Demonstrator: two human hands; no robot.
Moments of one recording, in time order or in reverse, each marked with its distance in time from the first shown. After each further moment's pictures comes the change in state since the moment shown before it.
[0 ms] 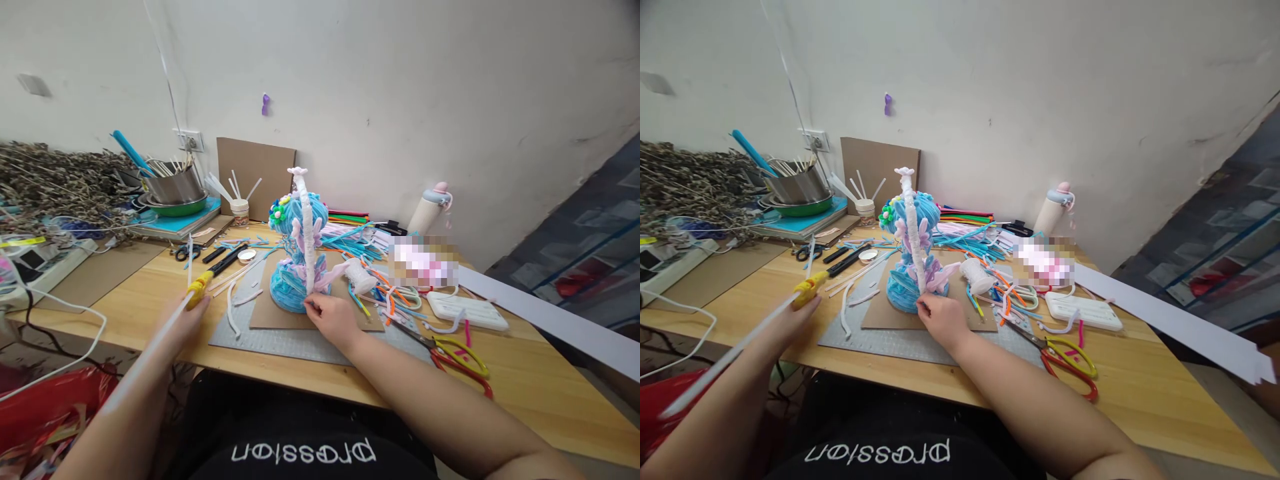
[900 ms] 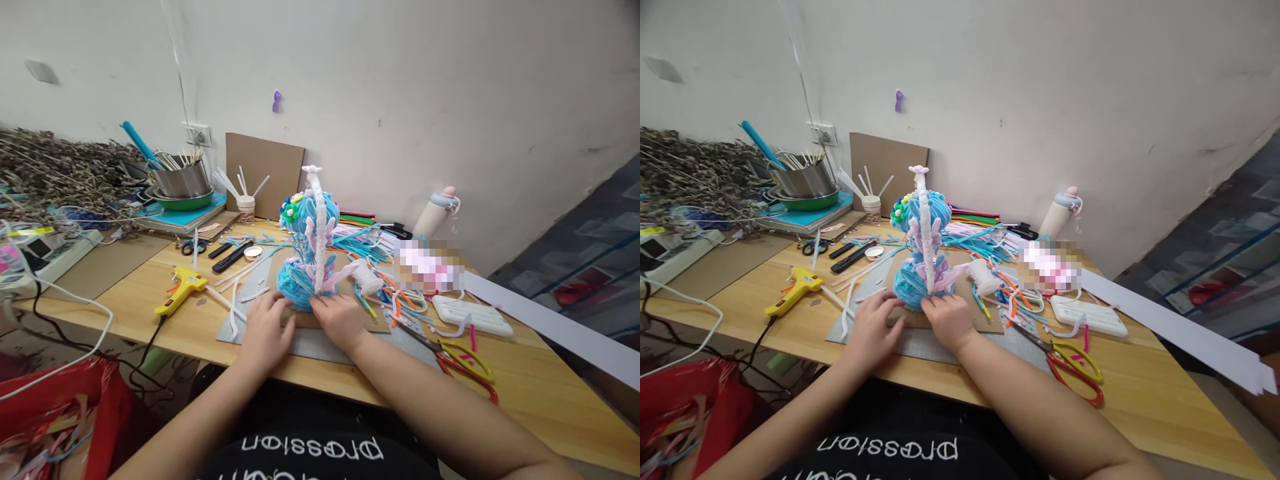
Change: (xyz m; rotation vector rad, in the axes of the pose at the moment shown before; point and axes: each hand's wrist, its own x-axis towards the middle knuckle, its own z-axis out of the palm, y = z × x) left_hand -0.078 0.081 0.067 -0.082 0.036 0.676; right_hand 0.000 0.002 0.003 -0.517 0.176 -0.404
